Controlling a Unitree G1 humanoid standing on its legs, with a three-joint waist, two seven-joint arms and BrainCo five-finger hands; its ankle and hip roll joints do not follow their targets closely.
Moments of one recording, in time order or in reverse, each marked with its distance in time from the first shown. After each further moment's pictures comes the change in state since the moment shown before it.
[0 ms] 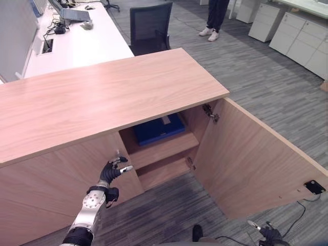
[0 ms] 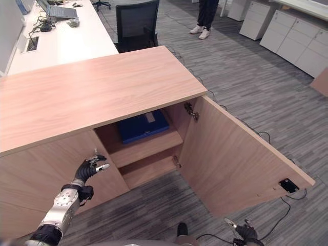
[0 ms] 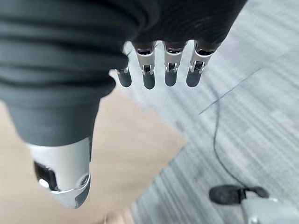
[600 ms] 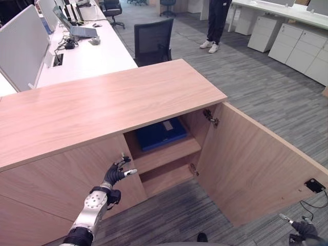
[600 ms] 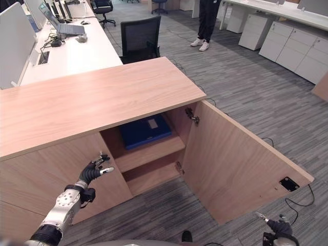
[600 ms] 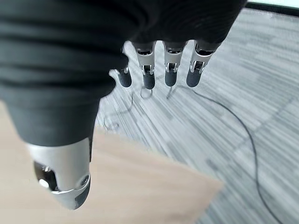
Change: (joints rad) left arm -0.001 0.028 -0.056 -0.005 0.008 0.012 -0.053; right arm -0.044 -0.211 -0.076 0.021 0.037 -0.002 -0.011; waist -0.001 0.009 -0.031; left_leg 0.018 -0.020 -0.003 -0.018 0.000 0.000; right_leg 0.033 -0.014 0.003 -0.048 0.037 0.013
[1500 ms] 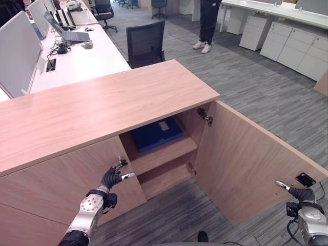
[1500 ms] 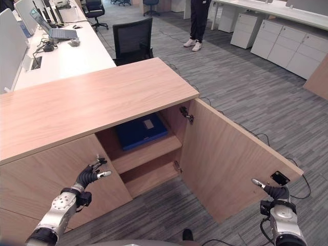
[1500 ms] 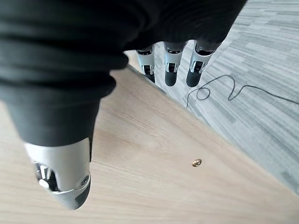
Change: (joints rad) left arm 0.030 0.011 0.015 0.005 0.013 0.013 -0.024; right arm -0.041 -0.029 0.087 -0.320 -0.043 0.006 -0.060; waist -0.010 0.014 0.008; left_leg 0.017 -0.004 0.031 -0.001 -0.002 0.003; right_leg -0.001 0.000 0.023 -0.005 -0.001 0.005
